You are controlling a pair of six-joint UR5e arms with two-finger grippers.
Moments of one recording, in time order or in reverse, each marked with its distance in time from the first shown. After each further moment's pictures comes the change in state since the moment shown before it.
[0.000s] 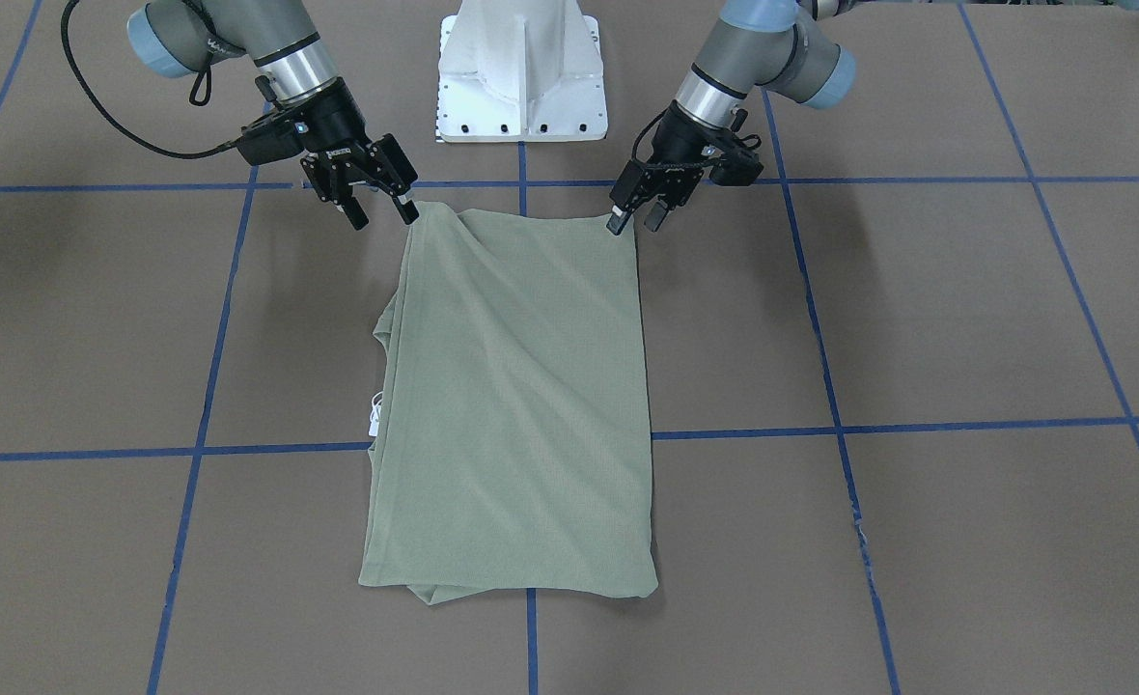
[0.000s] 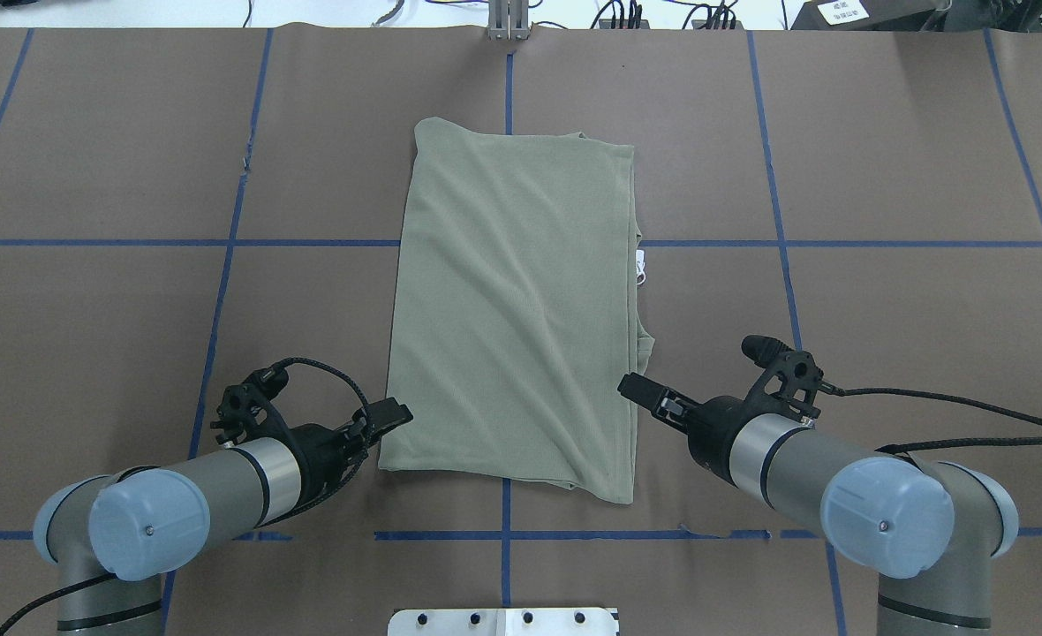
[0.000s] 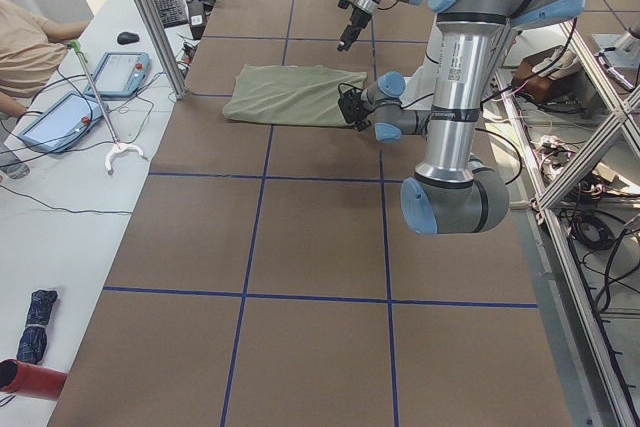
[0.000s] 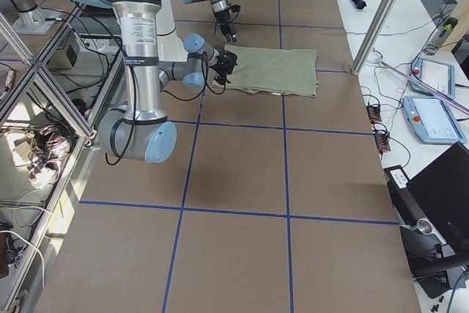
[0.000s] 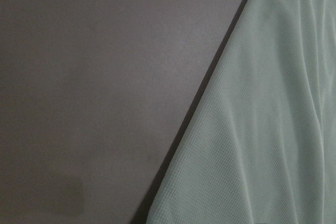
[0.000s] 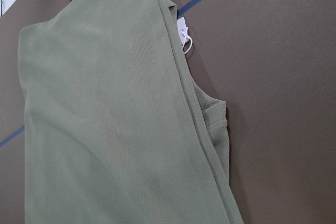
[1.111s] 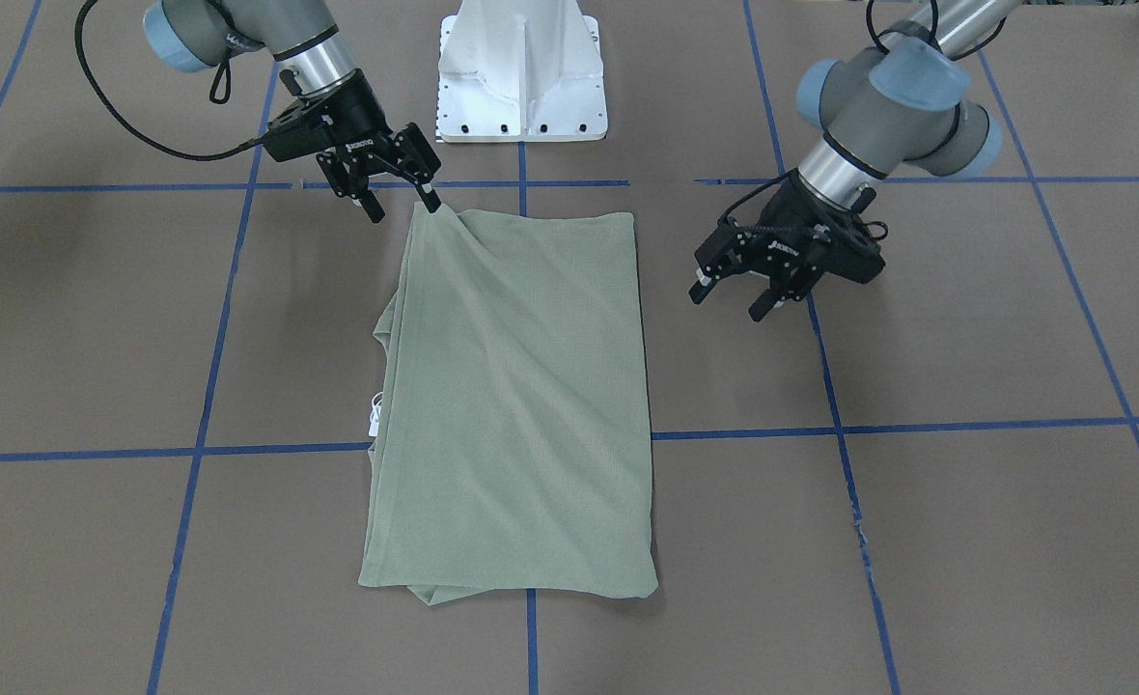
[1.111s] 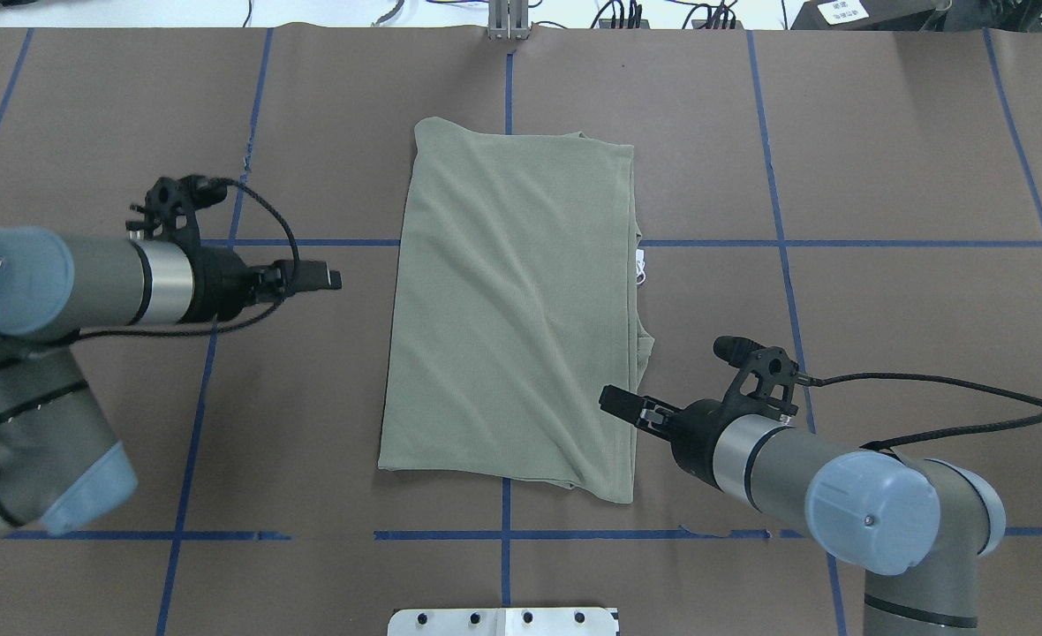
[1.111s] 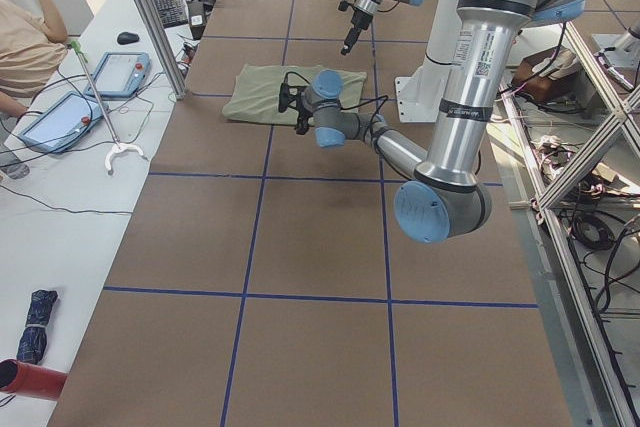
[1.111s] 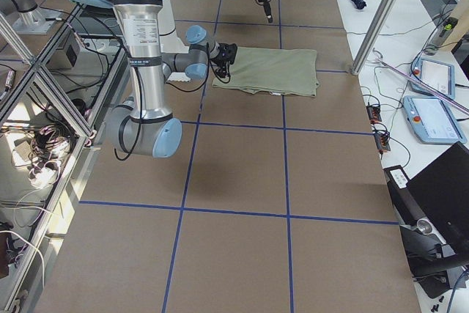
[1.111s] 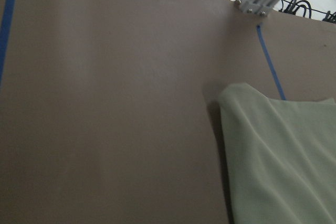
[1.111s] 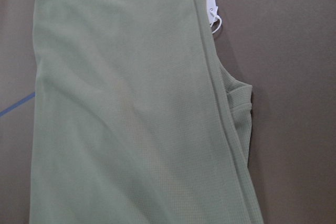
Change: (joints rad) left arm -0.393 0.016 0.009 -0.046 -0.438 0.564; right arm 0.000 0.023 0.008 -0.021 0.045 -0.087
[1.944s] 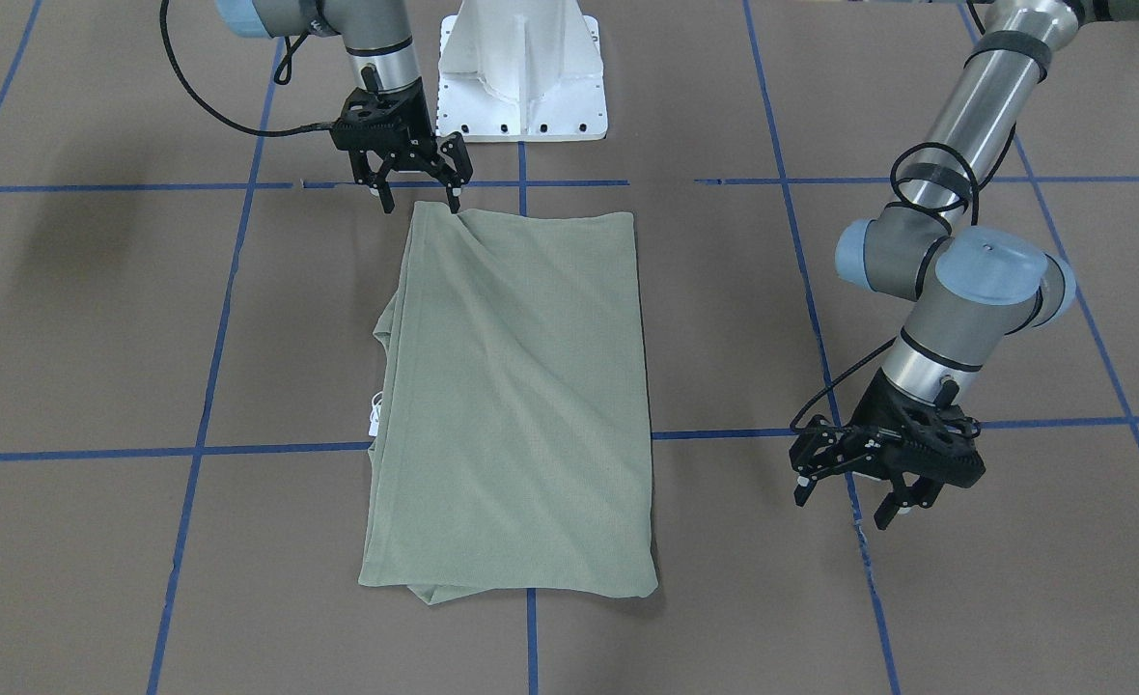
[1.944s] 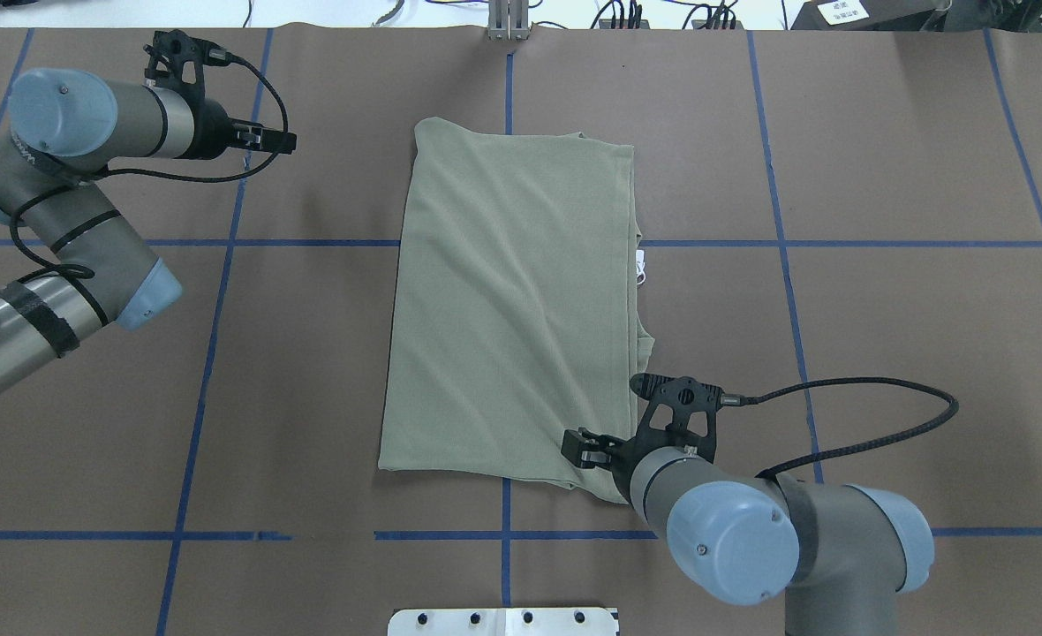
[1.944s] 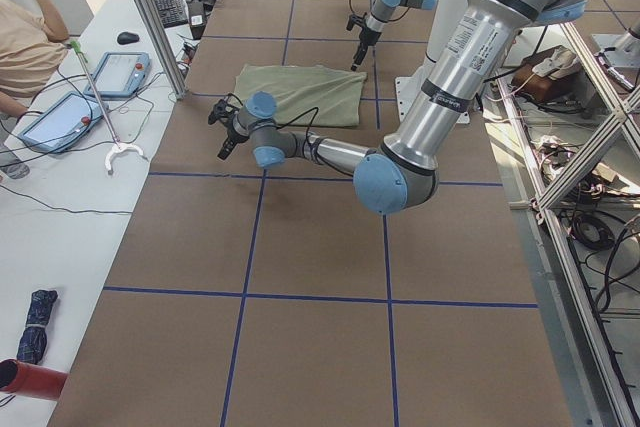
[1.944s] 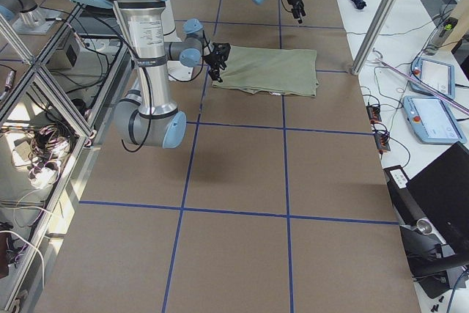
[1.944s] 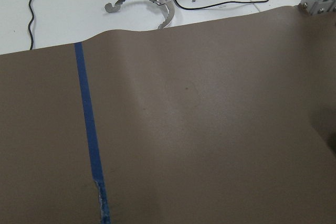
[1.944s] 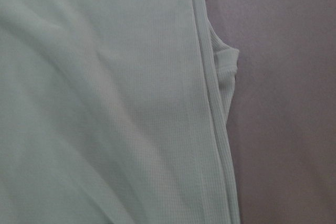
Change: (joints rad) left arm -0.299 -0.348 0.637 -0.147 -0.042 0.577; right arm -0.056 0.190 -0.008 -0.467 -0.019 -0.116
